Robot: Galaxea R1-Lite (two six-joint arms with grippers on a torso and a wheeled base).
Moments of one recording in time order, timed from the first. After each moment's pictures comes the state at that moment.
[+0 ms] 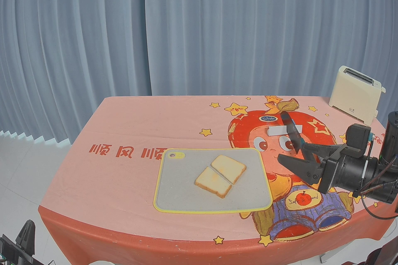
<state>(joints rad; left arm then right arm) 0.00 0.02 -0.02 0.00 0.00 0.00 0.66 1.35 -0.46 -0.61 -0.01 0.31</state>
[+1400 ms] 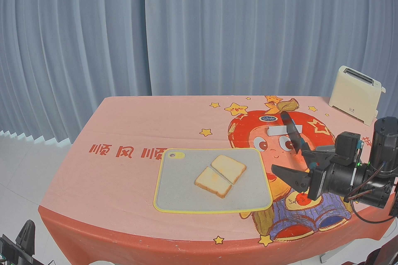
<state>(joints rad) 0.00 0.02 -0.02 0.00 0.00 0.00 0.69 1.40 -0.46 -0.57 -0.10 0.25</state>
